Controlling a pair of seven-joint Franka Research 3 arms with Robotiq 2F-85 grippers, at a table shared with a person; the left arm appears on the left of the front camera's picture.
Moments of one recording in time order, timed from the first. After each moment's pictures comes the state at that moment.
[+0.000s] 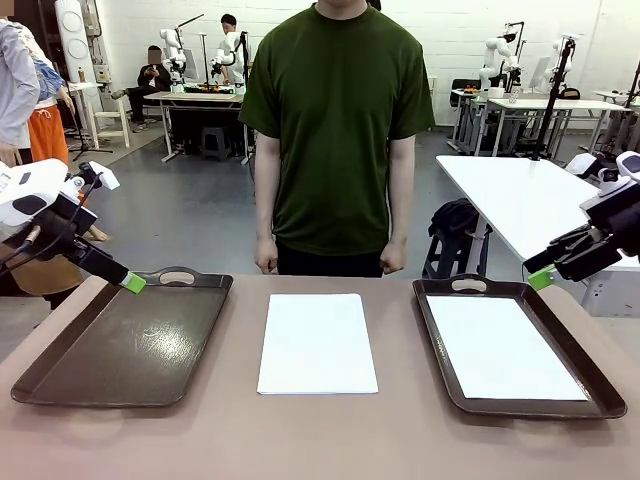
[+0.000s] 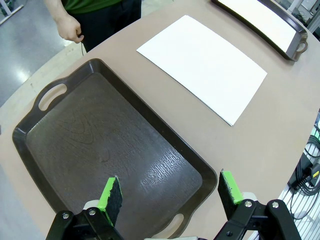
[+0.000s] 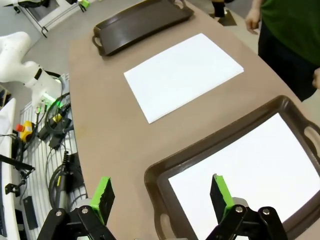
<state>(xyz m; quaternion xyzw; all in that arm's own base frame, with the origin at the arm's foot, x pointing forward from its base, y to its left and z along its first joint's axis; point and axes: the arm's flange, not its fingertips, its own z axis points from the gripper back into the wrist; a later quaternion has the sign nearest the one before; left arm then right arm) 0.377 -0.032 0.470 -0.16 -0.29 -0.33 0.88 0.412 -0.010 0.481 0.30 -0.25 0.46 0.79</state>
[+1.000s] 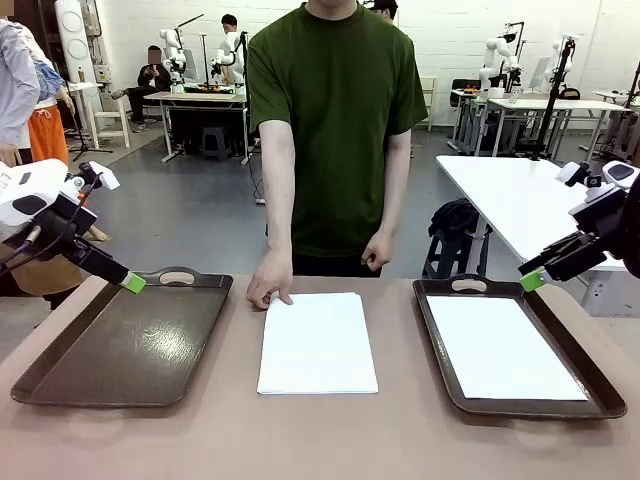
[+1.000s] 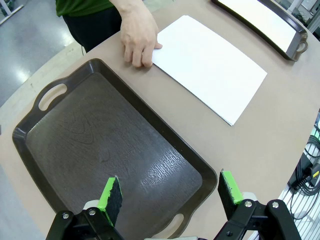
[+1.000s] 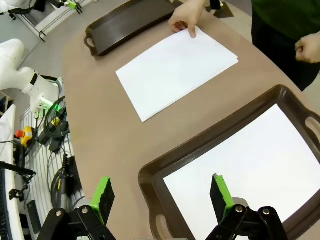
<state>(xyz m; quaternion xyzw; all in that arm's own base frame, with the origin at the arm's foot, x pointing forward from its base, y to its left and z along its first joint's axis) 0.377 -0.032 0.470 -0.16 -0.29 -0.33 0.88 0.431 -0.010 0.468 0.31 -0.24 0.44 0.81</state>
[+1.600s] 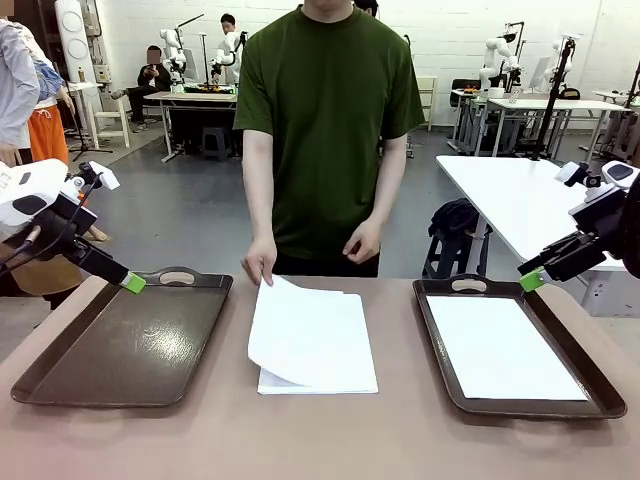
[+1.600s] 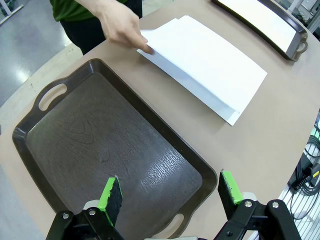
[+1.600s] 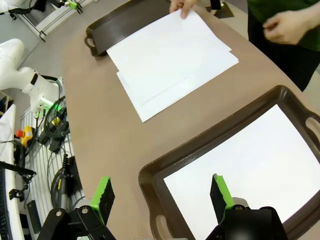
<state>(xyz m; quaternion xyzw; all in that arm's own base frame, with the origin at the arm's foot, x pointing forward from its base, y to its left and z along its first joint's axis) 0.377 -0.032 0.470 -0.16 -0.29 -0.33 0.88 0.431 -0.010 0.468 0.31 -0.24 0.44 0.81</state>
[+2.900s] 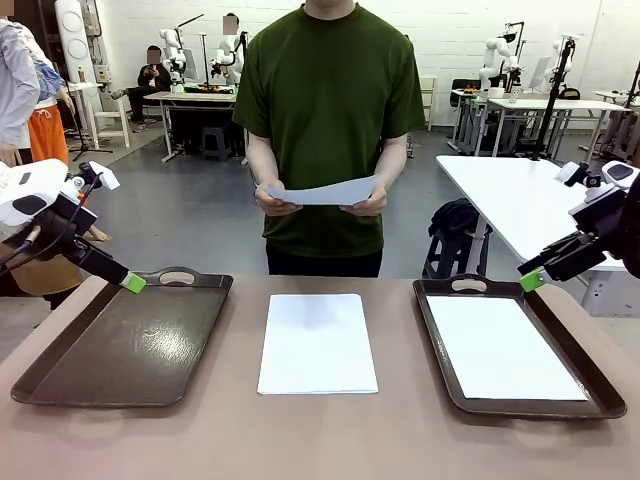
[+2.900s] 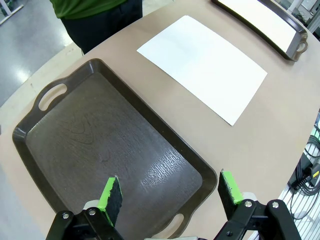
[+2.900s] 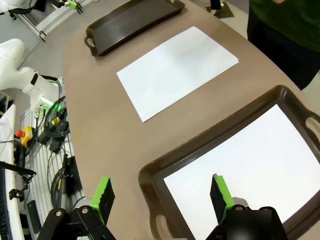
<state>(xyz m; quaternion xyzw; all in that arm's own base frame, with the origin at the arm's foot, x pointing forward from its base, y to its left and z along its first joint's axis) 0.377 -0.032 0.470 -0.16 -0.29 -0.33 0.88 0.431 -0.010 0.468 0.31 -0.24 0.44 0.81</state>
